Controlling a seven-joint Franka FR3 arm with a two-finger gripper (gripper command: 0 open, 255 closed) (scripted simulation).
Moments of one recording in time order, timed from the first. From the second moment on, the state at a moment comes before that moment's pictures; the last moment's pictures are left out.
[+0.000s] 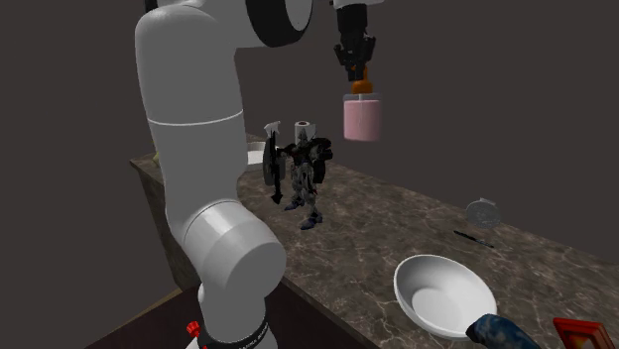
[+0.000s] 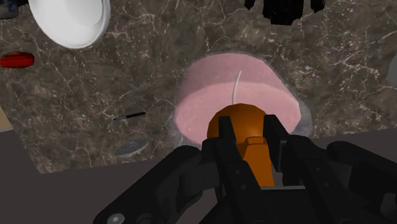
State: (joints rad) arm 0.00 0.01 0.39 -1.46 -0.18 1.38 0.49
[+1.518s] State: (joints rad) arm -0.25 -0.15 0.06 -1.71 -0.18 1.59 -0.07
